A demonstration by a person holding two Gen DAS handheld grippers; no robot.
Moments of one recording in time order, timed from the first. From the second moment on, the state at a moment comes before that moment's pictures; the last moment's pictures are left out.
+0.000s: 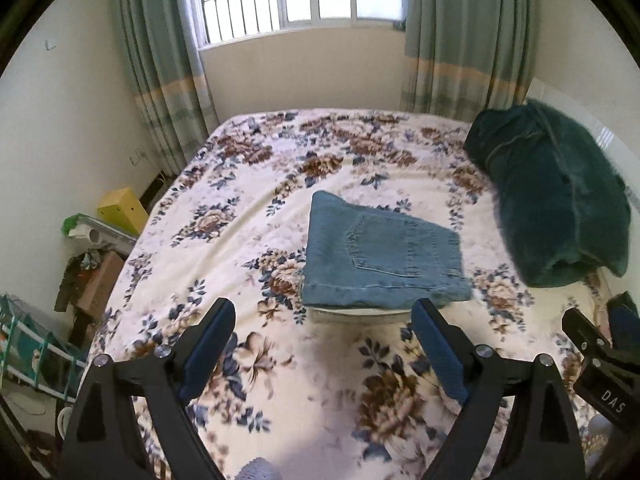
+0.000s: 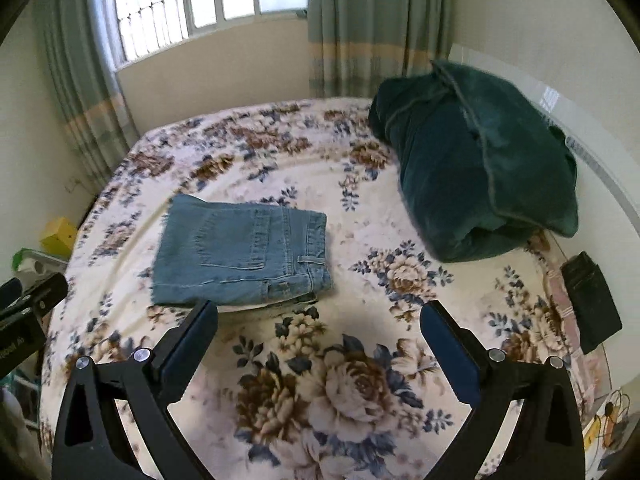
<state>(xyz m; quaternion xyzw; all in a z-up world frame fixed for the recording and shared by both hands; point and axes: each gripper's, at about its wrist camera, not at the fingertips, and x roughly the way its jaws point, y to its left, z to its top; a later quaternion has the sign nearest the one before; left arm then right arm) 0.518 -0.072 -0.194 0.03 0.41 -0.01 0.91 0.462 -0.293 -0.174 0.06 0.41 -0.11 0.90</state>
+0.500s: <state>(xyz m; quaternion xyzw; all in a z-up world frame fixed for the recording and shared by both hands) 0.334 -0.073 -0.070 0.02 0.35 -0.01 0.94 0.238 -0.284 -0.002 0.04 0.33 -0.07 0.94</state>
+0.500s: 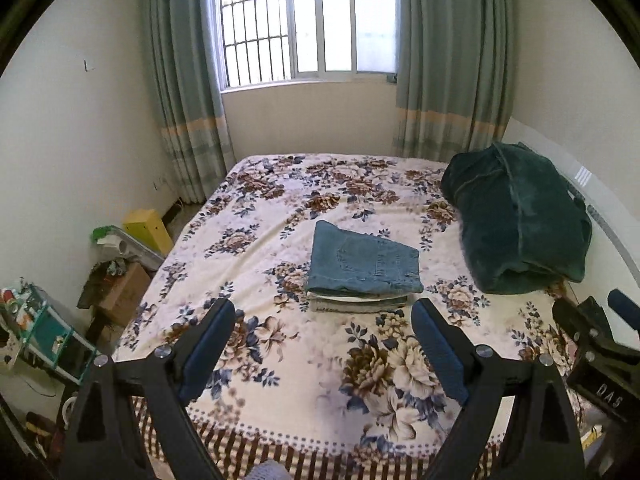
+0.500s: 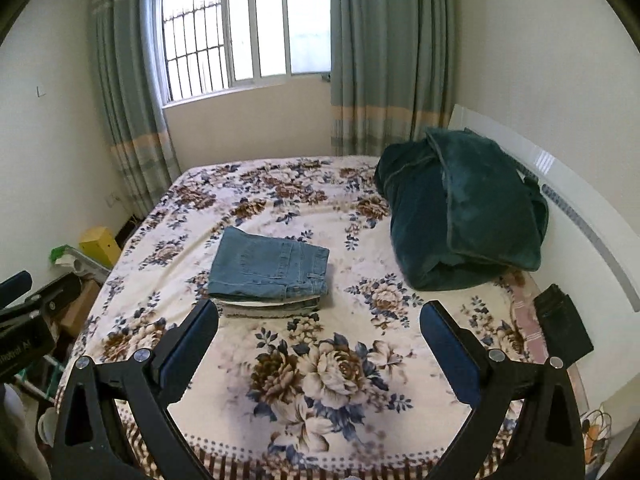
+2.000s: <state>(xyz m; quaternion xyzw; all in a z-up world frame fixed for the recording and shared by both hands) 0.244 -0.036 -0.026 0.01 0.33 0.00 0.95 0.150 -0.241 0.071 0.03 0.31 -0.03 0.95</state>
